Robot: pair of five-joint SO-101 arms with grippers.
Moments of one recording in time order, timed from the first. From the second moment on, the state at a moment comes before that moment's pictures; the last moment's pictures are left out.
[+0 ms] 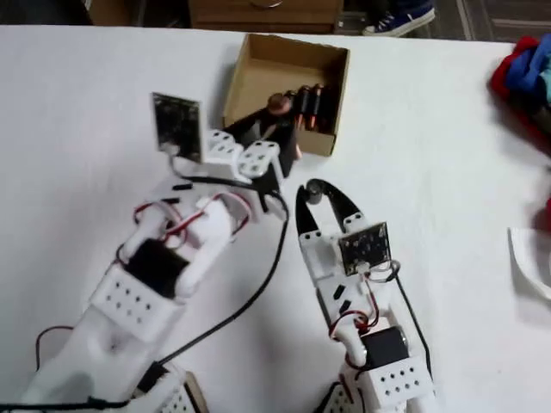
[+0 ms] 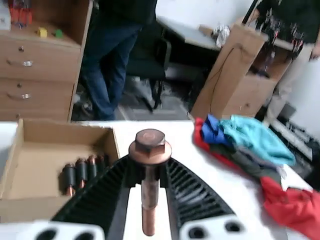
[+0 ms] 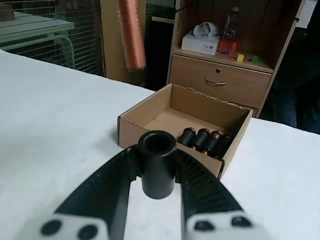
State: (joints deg) left arm 26.1 -44.7 39.5 22.6 22.6; right arm -21.1 -91.6 96.6 10.5 7.0
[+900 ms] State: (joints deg) left arm 32.7 -41.8 45.1 26.9 22.5; right arm -20.8 -91.5 96.6 10.4 7.1
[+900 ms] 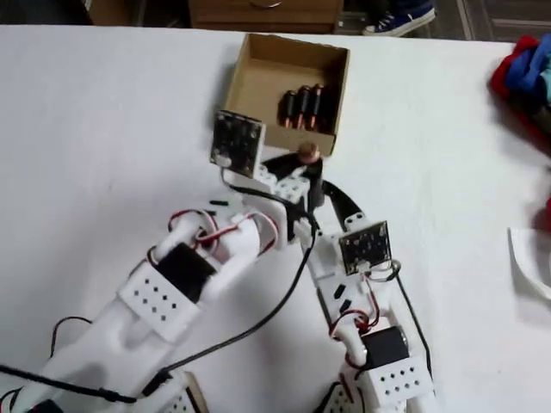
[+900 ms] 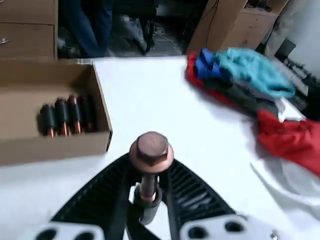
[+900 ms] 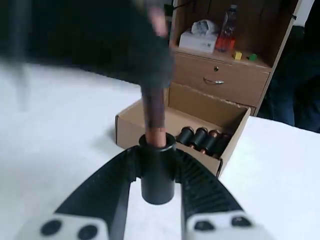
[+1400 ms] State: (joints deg) left arm 33.1 -41.8 41.8 41.9 16.8; right arm -20.7 -91.5 96.7 10.4 7.0
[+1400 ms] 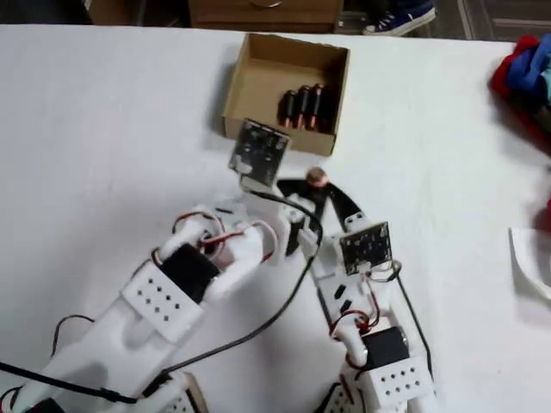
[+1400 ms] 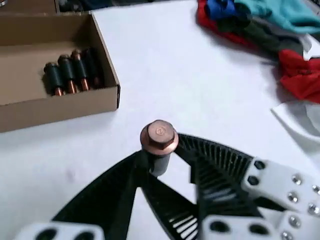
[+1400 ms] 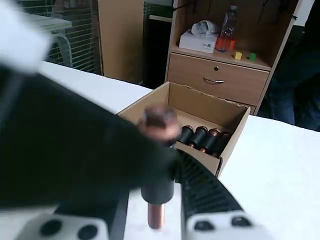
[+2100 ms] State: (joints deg) left arm 3.6 -41.9 28.6 56.7 16.8; right arm -13.5 -81.7 84.0 16.0 3.6
